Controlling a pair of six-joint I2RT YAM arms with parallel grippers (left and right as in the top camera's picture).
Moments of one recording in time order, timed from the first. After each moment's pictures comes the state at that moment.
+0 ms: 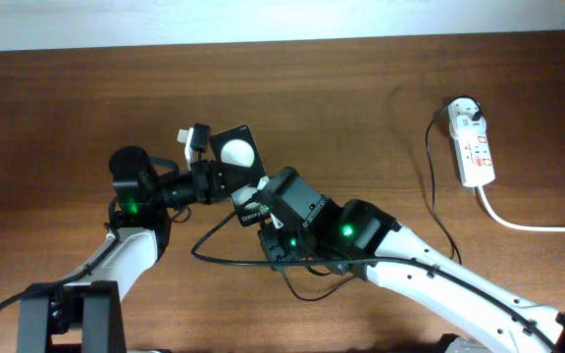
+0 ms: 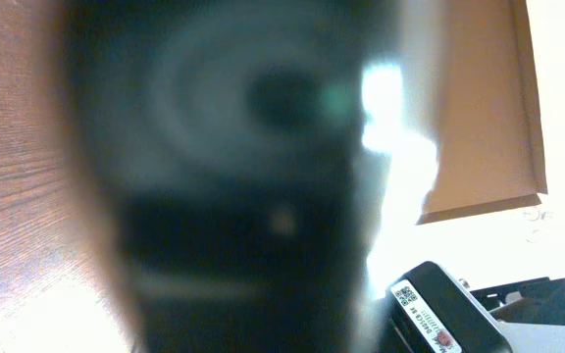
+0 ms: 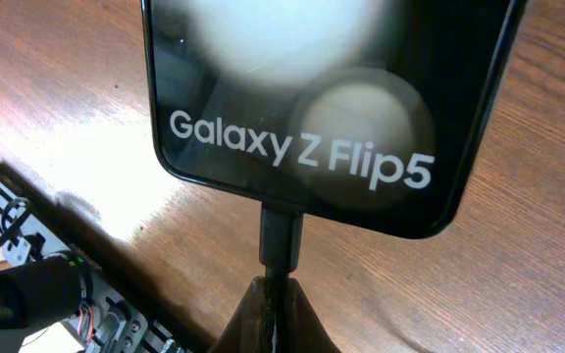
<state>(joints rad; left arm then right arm) -0.03 1.57 0.63 0.77 1.36 -1.09 0.88 1.47 1.25 -0.82 -0.13 0.46</state>
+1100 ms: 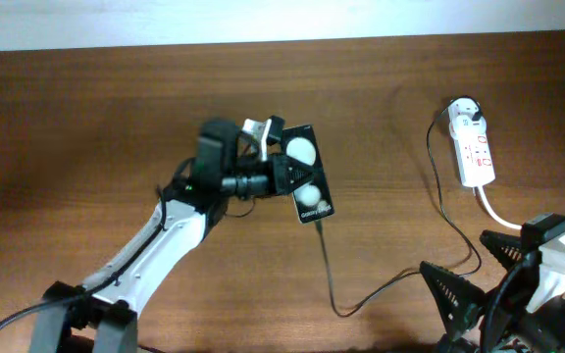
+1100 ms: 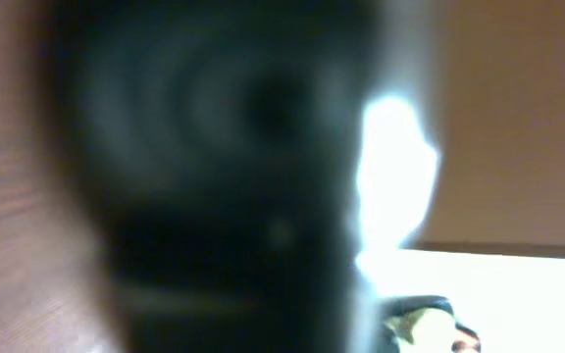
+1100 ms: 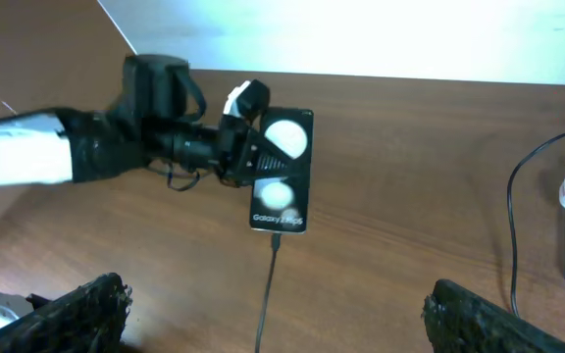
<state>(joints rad) -0.40 1.57 0.96 0.00 0.85 -0.73 0.87 0.66 1.51 -1.30 0.28 0.44</state>
